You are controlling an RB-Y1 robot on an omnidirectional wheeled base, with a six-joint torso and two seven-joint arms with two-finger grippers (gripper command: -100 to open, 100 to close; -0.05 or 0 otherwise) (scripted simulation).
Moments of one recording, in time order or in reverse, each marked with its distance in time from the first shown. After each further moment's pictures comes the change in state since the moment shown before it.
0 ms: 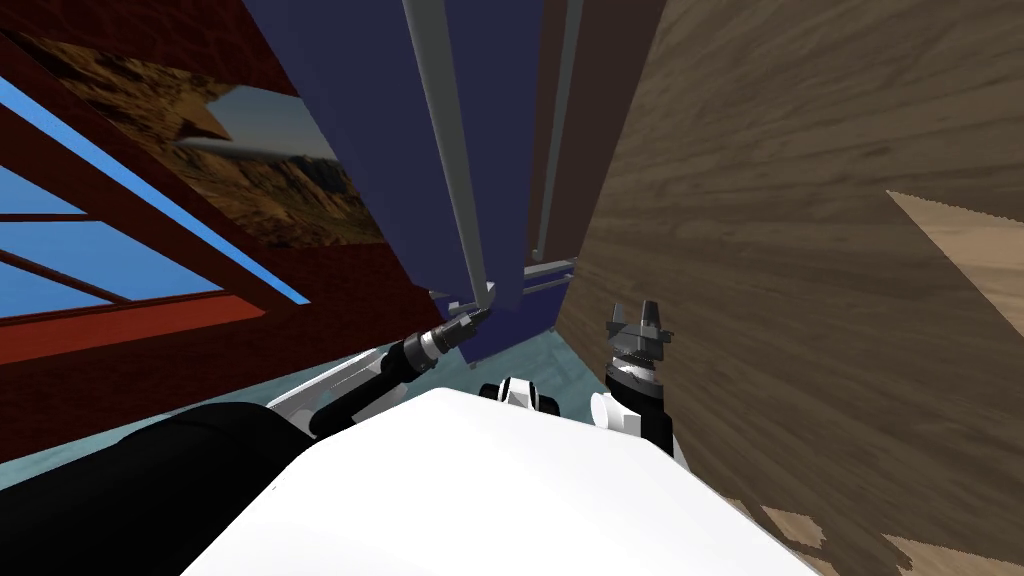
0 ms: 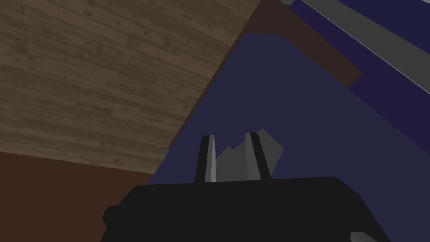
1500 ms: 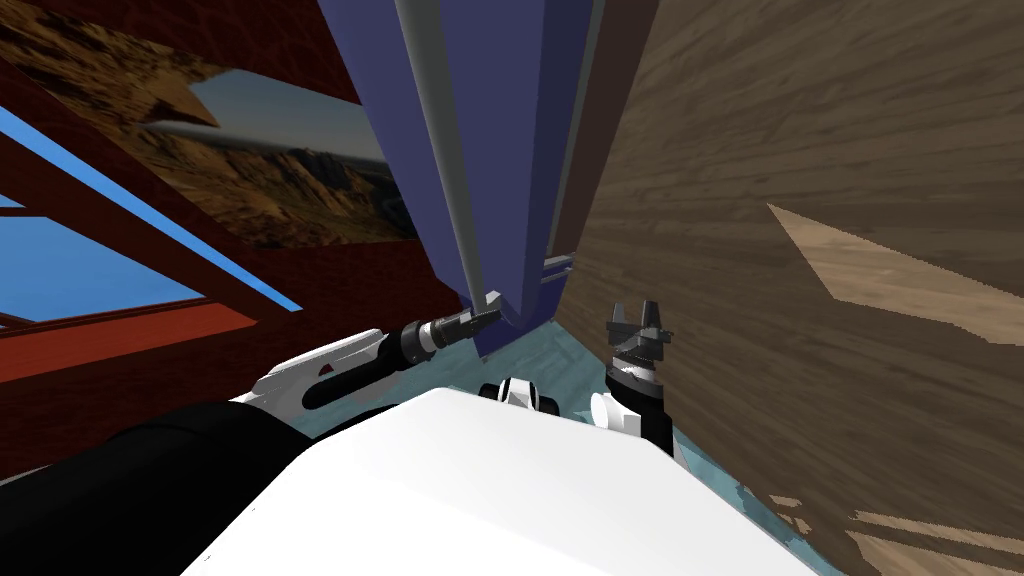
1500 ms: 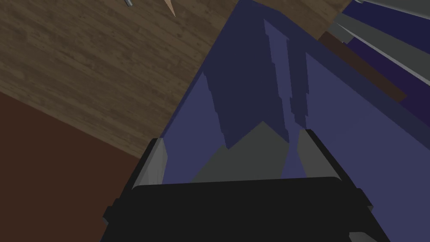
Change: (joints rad) left arm -0.104 0.213 0.054 0.000 0.094 -0.097 0.127; right arm 0.000 0.000 0.000 0.000 0.000 0.000 0.000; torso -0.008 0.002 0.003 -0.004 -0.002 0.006
